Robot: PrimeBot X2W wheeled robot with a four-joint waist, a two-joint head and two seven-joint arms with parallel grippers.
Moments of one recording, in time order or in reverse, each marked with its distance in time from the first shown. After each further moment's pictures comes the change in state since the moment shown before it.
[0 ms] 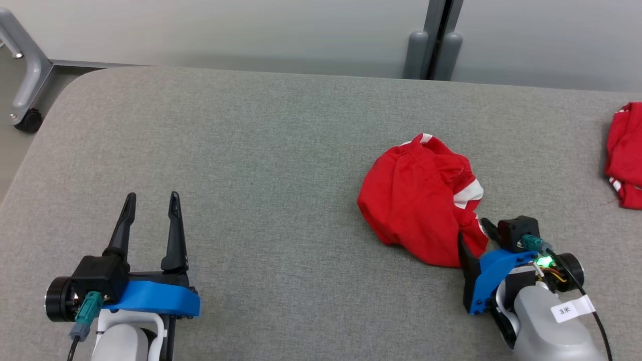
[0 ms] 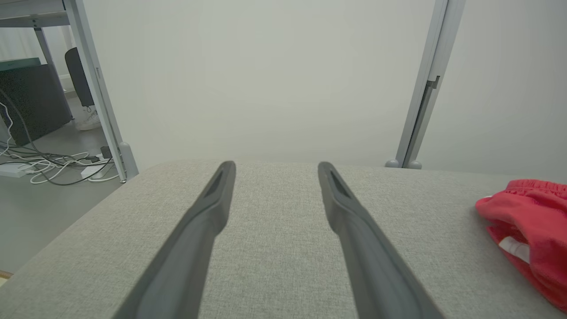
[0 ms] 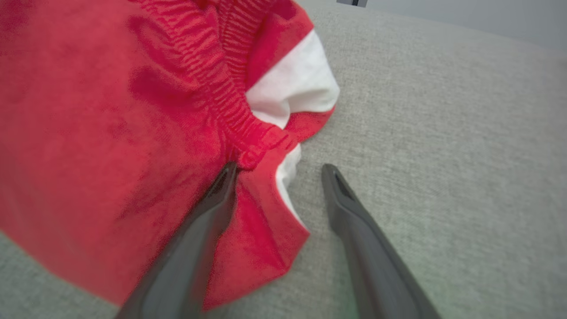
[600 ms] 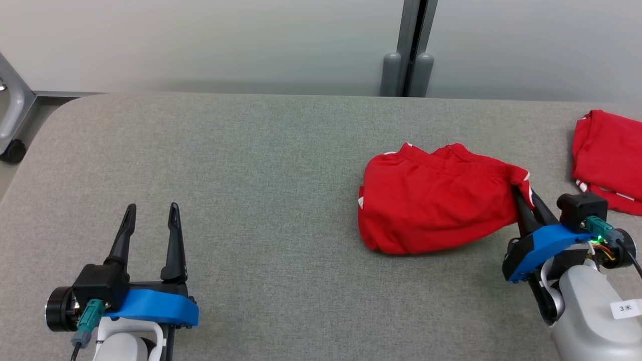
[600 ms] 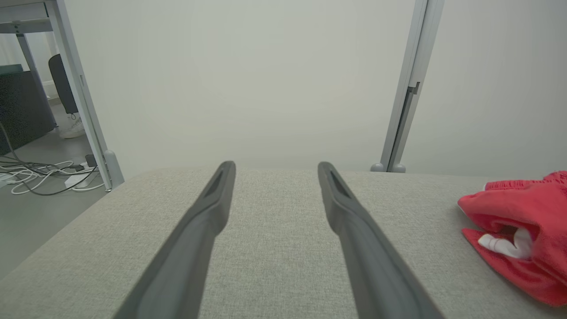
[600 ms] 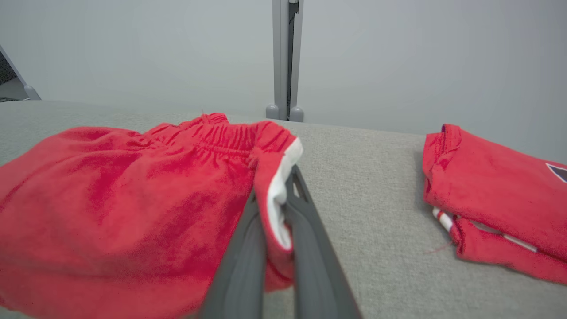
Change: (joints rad) left arm 0.023 -0.012 0.026 0.019 0.024 -0.019 0.000; right arm 0.050 -0.094 -0.090 -0.248 0.077 0.002 -0.034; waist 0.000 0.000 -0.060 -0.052
